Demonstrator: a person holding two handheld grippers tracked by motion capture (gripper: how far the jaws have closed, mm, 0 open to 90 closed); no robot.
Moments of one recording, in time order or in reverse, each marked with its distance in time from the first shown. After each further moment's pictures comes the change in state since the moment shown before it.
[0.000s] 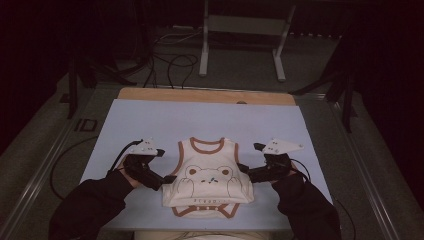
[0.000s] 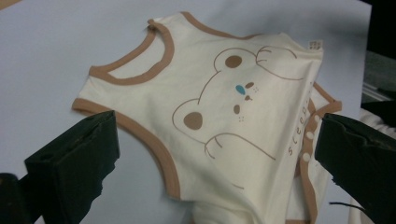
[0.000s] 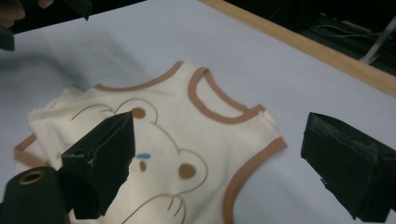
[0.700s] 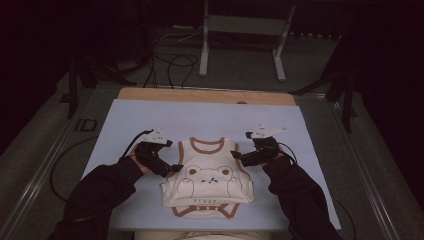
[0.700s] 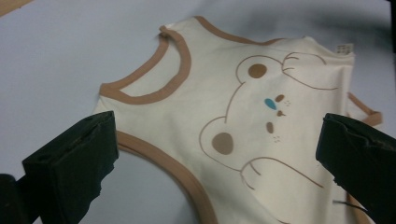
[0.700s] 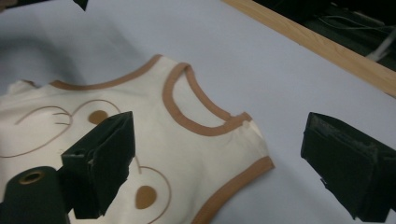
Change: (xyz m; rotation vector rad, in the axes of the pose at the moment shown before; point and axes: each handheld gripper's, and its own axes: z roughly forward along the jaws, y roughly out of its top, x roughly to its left) left arm 0.034 0.012 0.034 0.015 -0.019 0.031; right arm -0.036 0.005 0.052 0.053 0.023 -0.026
